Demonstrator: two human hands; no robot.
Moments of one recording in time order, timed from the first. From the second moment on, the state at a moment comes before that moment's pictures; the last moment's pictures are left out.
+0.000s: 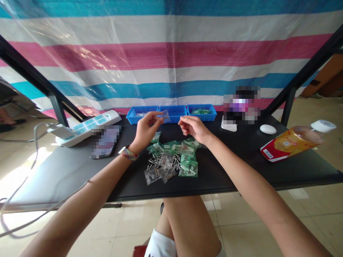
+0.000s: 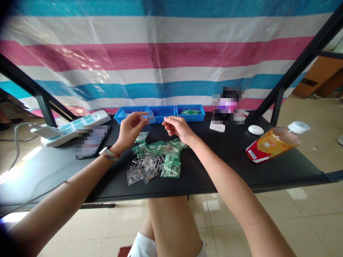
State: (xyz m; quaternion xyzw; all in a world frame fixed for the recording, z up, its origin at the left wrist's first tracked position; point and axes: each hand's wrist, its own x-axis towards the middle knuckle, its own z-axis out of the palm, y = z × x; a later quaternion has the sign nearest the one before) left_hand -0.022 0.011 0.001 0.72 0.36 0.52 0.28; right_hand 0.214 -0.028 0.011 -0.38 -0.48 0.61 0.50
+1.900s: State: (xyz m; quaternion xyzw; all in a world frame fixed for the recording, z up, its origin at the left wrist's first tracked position) left_hand -0.019 -0.003 0.009 0.79 0.28 0.48 0.26; right_hand 0.204 -0.031 -0.003 -0.34 -0.48 0.65 0.48
